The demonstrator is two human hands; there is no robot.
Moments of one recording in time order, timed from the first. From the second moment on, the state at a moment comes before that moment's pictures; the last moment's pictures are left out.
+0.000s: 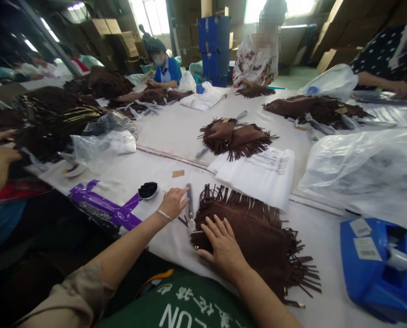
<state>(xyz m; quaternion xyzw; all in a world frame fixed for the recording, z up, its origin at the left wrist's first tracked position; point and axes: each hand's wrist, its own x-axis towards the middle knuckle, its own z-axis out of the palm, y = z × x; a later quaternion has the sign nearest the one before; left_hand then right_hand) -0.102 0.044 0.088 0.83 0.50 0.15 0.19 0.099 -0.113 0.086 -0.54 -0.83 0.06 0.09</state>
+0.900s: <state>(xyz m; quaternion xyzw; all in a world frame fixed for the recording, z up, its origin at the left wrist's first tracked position) -0.109 -0.128 0.075 0.44 0.47 0.03 0.77 0.099 -0.124 0.095 -0.54 -0.84 0.04 0.02</state>
